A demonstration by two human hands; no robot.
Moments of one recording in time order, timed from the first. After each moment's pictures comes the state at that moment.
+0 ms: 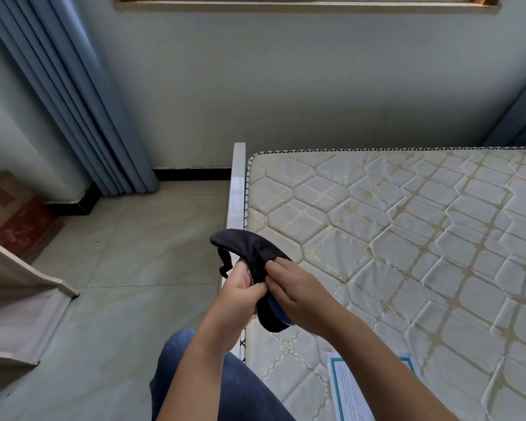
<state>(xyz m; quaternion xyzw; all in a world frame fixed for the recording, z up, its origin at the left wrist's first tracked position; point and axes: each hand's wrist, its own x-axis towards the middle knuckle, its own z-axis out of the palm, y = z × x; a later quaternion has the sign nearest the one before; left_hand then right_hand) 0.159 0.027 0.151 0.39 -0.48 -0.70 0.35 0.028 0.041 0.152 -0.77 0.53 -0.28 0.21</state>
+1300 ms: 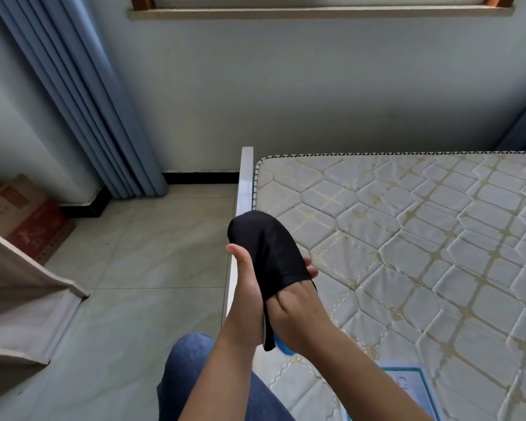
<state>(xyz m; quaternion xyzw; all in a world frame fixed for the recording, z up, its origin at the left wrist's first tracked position) 0.134 0.028 0.168 0.30 -0.32 -0.82 0.38 0.065 0.056 0.175 -0.62 0.58 -0.43 0.31</state>
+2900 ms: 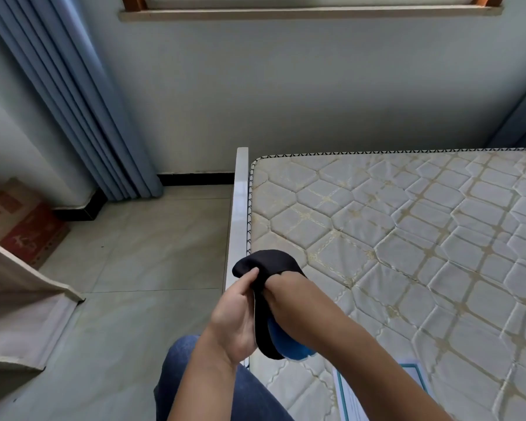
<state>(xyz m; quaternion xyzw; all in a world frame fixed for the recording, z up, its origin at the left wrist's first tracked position) 0.156 0.022 0.142 0.32 -0.16 -0.88 0.32 0.048 0.051 0.196 -0.75 0.61 -0.12 0.22</state>
